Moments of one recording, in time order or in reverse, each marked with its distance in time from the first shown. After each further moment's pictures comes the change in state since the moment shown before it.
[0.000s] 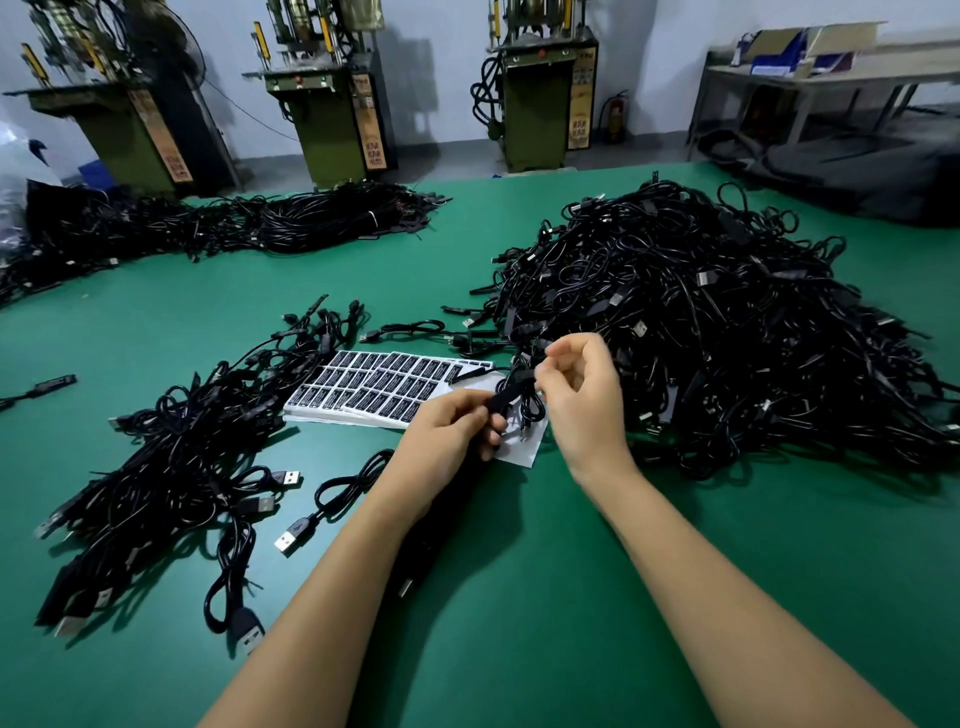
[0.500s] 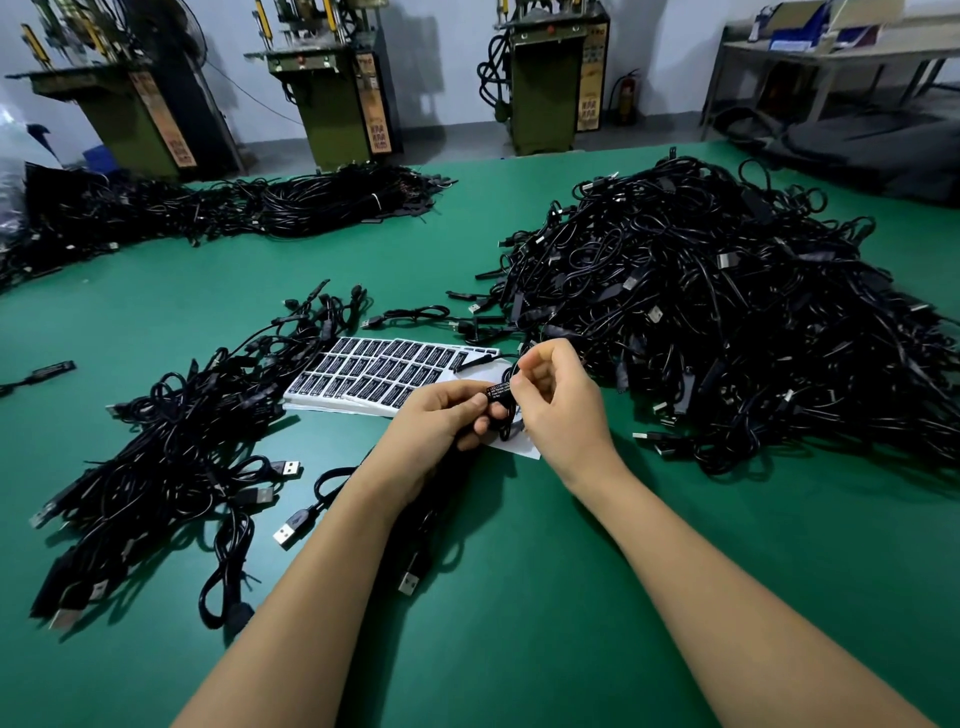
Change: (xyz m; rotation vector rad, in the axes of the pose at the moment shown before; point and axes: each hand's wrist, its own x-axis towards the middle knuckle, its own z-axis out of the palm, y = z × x) left_hand 0.011 -0.006 -0.015 -0.182 -0.099 -0.056; right_hand -0.005 0.018 0.013 -0.149 -0.161 -0.068
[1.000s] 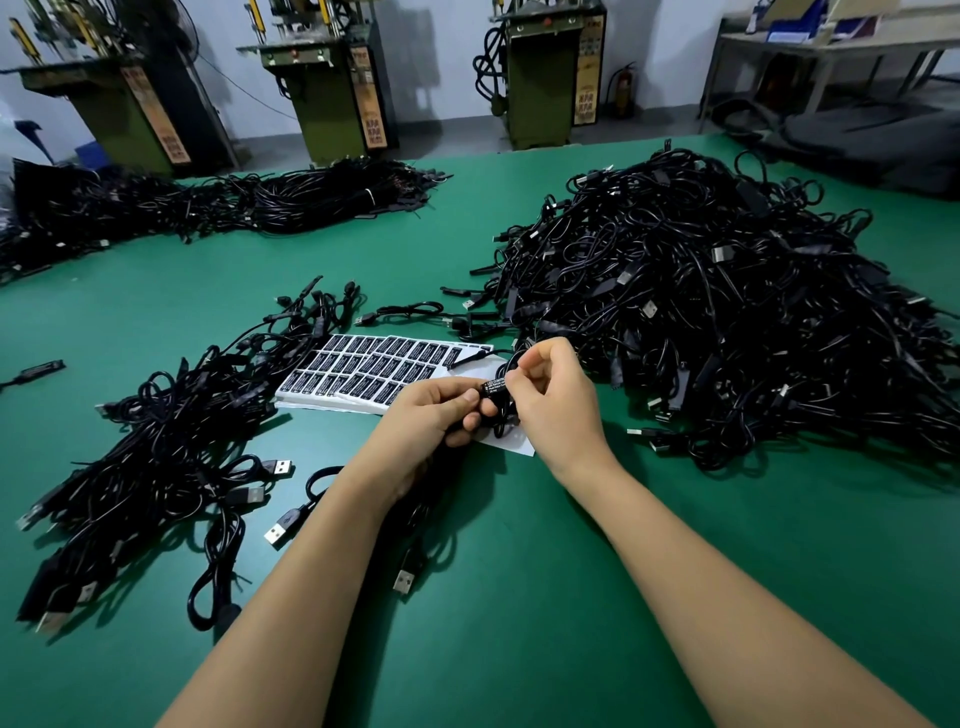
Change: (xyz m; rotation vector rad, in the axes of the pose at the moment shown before) left_hand 0.006 -0.001 -0.004 -0.018 0.026 -0.068; right_hand 0.004 0.006 0.001 -0.015 0.044 0.101
